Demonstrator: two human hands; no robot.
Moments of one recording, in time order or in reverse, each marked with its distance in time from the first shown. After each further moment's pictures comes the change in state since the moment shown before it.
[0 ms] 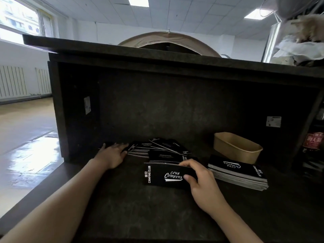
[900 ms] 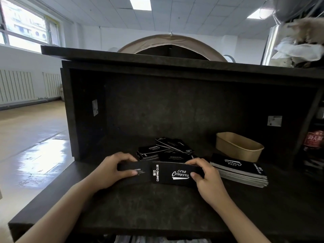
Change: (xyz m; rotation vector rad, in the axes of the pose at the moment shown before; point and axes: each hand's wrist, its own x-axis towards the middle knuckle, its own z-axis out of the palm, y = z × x) left_hand -0.114 0.017 -0.022 -0.560 0.175 0.250; right_hand -0.001 0.003 -0.003 0.080 0.054 0.100
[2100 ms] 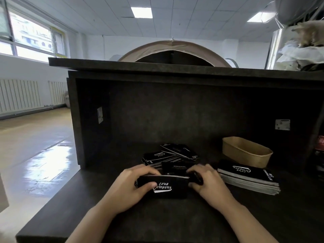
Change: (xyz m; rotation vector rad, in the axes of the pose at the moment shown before) left_hand -0.015 0.035 0.024 -0.073 0.122 0.285; right_hand 0.023 0.011 0.008 -0.411 -0.135 -0.114
